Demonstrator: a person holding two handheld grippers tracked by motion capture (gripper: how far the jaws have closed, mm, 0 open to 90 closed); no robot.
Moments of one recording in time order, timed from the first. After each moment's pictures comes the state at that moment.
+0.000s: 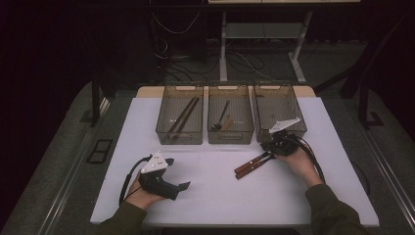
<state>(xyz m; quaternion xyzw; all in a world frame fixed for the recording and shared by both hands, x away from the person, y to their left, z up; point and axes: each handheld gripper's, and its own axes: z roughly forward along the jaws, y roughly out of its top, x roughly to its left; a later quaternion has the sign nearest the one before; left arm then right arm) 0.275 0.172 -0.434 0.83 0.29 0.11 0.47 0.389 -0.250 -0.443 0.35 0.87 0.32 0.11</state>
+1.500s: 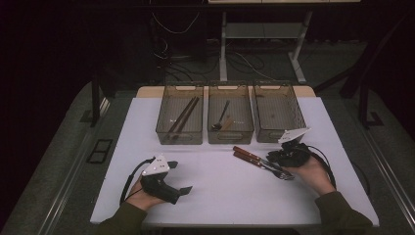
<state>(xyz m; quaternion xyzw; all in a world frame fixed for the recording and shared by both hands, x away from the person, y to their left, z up) 0.273 0.168 -0.438 0.84 0.26 0.09 0.48 0.345 -0.267 -0.427 0.33 0.88 0.34 0.08</state>
